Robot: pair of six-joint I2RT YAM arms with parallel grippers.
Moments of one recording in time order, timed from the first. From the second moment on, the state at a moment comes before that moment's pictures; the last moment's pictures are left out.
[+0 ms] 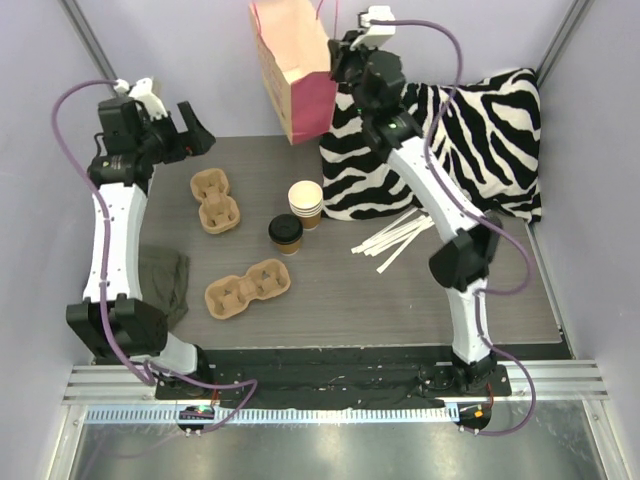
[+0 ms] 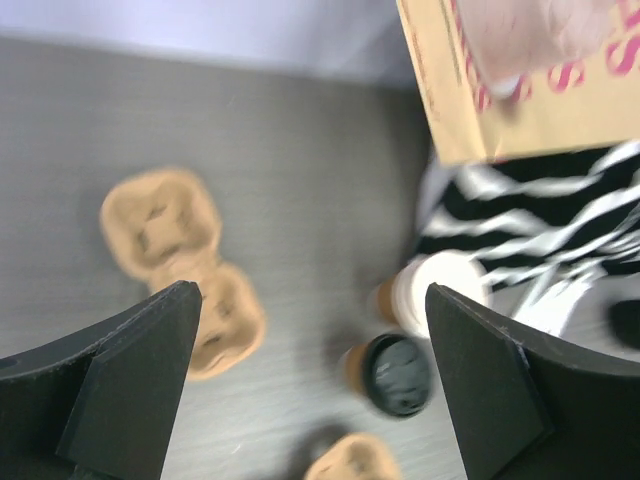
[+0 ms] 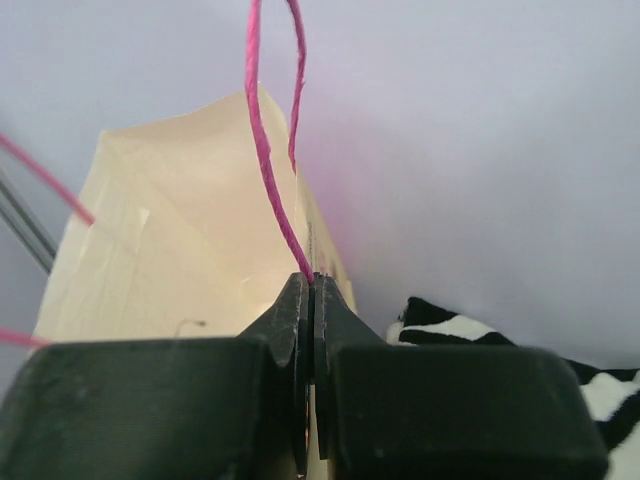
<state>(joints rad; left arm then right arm) 0.11 1.51 1.66 -0.63 0.33 -0.19 0.53 2.19 2.40 0.09 0.22 0.14</state>
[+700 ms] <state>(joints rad) -0.19 1.51 1.93 -0.54 0.54 -0.61 0.56 1.23 1.64 -0.24 0.23 0.09</state>
